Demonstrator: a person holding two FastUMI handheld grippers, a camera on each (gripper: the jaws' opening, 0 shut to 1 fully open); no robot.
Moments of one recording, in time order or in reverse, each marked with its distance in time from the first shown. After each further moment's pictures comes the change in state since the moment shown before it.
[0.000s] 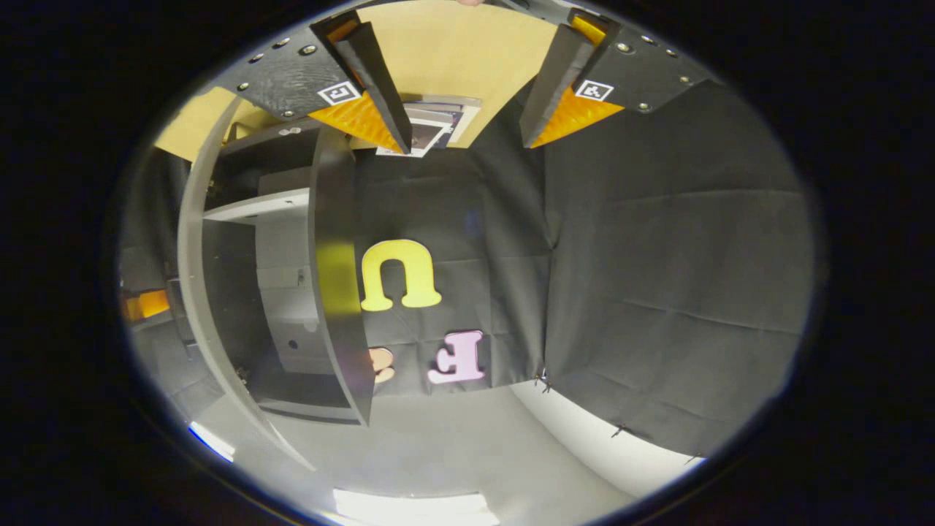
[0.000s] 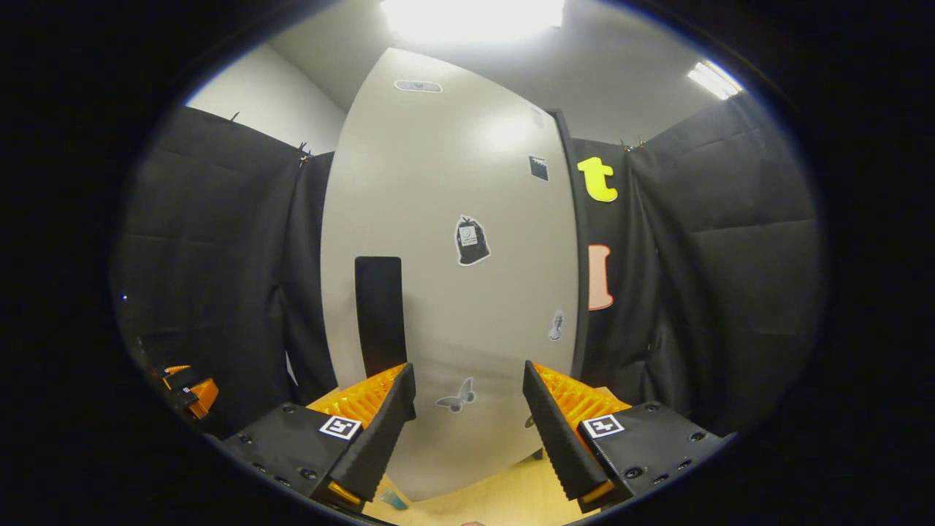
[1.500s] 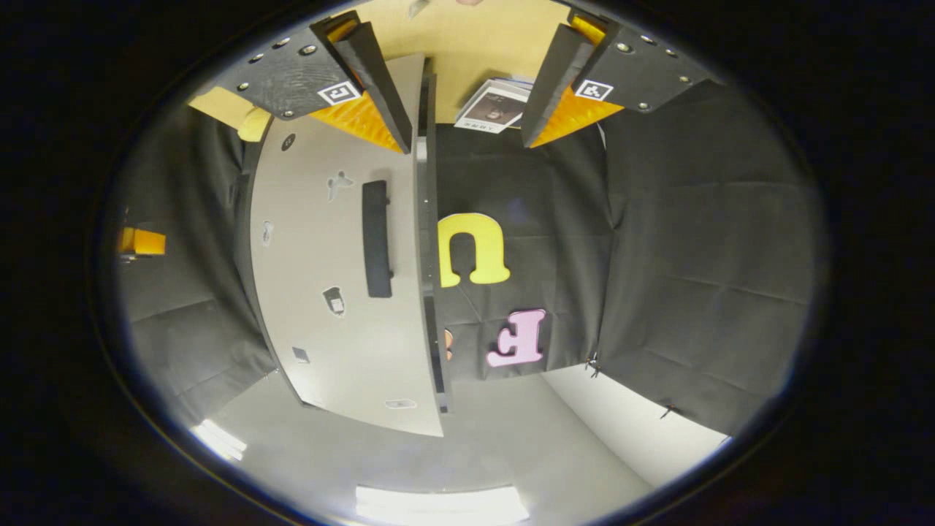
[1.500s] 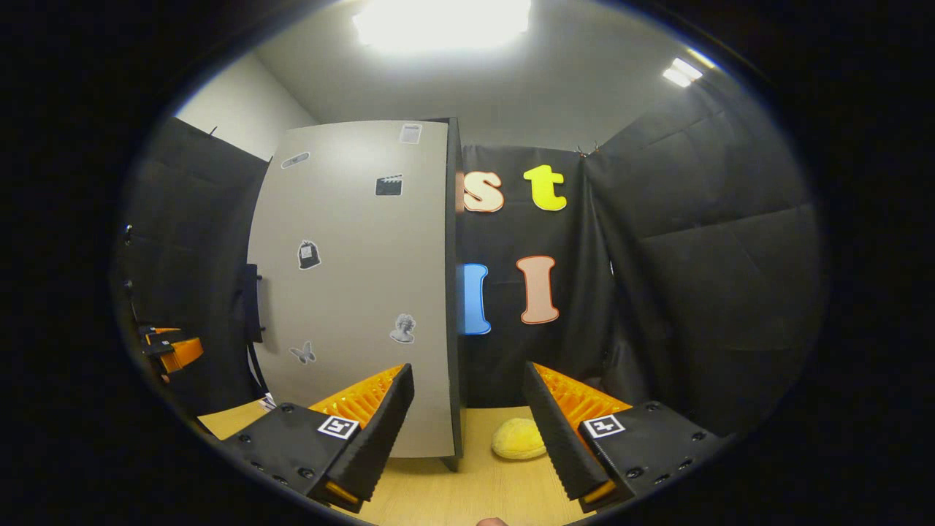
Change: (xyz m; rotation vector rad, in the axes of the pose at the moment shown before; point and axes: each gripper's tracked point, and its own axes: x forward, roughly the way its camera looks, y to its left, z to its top) left arm 0.009 -0.237 0.096 -0.016 -0.052 -0.100; right arm -0.026 -0.223 -0.016 -0.011 -0.052 -0.108
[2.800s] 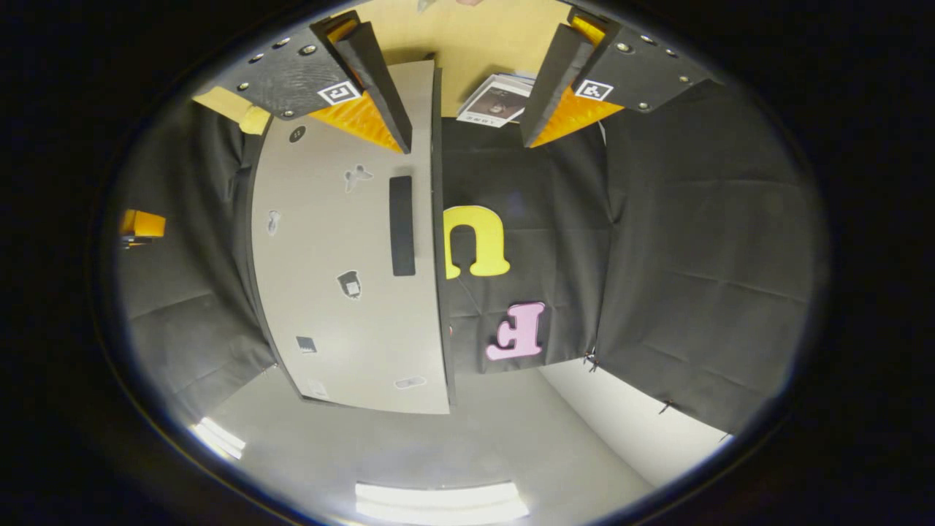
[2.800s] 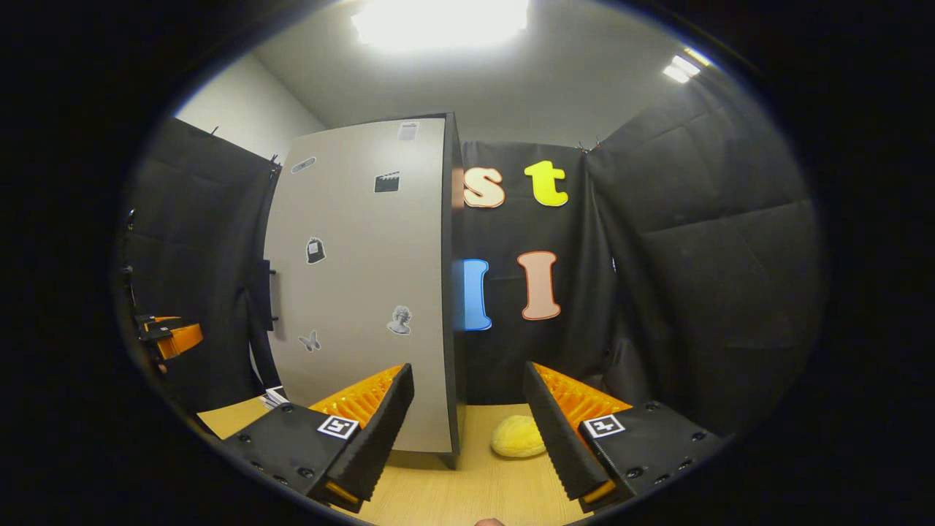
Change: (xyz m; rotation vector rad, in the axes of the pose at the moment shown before) left arm 0.001 -0.002 0.008 -0.009 -0.021 0.010; right arm 0.000 0.001 0.003 0.004 -0.005 0.015
